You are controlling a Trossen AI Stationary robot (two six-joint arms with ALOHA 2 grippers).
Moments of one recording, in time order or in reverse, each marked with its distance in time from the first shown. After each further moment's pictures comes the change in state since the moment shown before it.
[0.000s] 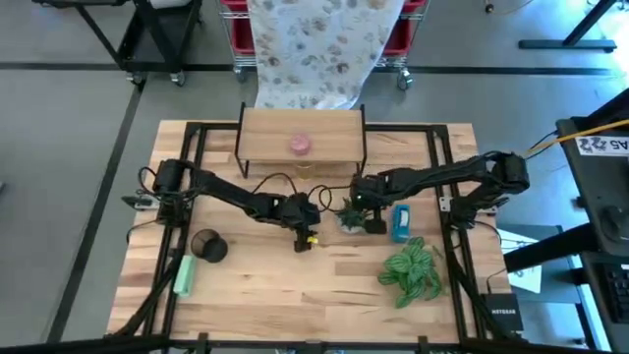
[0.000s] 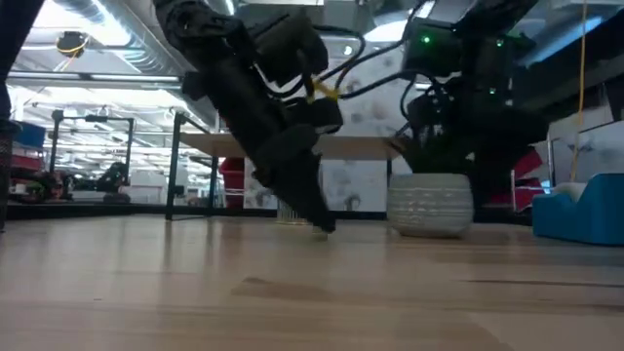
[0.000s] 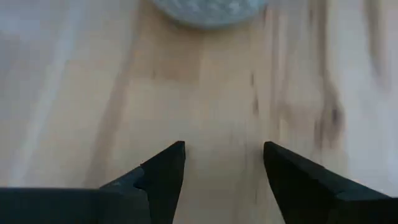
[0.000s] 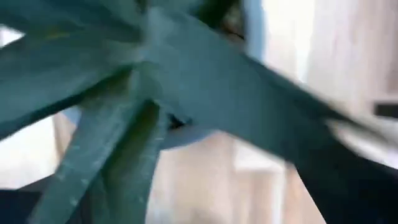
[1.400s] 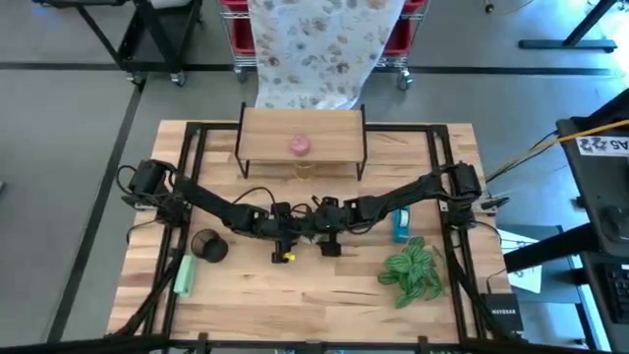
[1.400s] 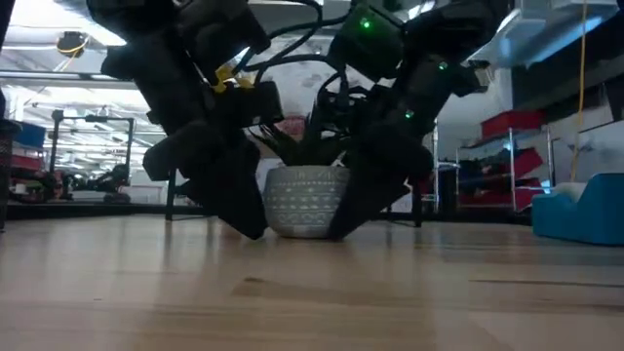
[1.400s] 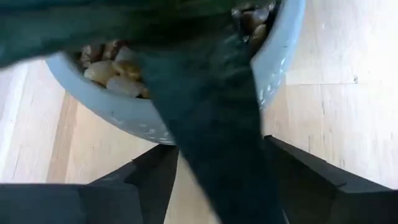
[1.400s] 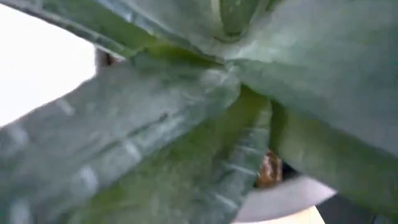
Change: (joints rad) left arm -0.113 -0.159 -0.210 0.028 -0.090 0.025; right arm 0.162 0.359 0.203 0.484 0.071 0.123
